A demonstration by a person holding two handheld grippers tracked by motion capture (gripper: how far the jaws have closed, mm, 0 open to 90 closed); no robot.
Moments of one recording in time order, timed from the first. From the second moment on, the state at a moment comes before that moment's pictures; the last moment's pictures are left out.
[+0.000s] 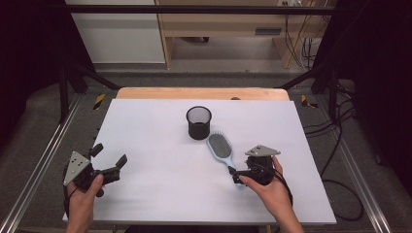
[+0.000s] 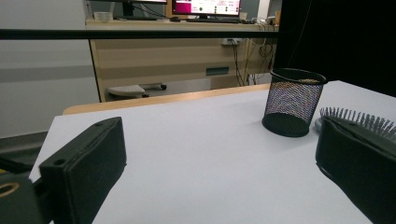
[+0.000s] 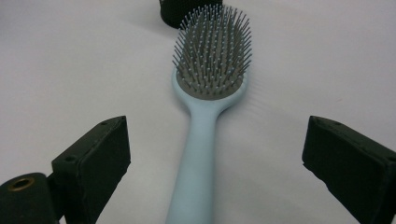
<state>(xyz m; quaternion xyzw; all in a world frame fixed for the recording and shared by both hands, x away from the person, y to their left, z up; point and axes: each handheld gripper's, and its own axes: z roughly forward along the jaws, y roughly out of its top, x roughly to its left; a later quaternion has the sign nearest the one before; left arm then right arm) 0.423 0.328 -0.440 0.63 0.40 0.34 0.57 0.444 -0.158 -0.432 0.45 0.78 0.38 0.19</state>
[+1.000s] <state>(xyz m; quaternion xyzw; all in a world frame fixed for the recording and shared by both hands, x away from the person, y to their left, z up) 0.422 0.329 -0.440 0.63 0.40 0.34 0.57 0.461 -0.130 -0.447 0.45 0.82 0.32 0.16</state>
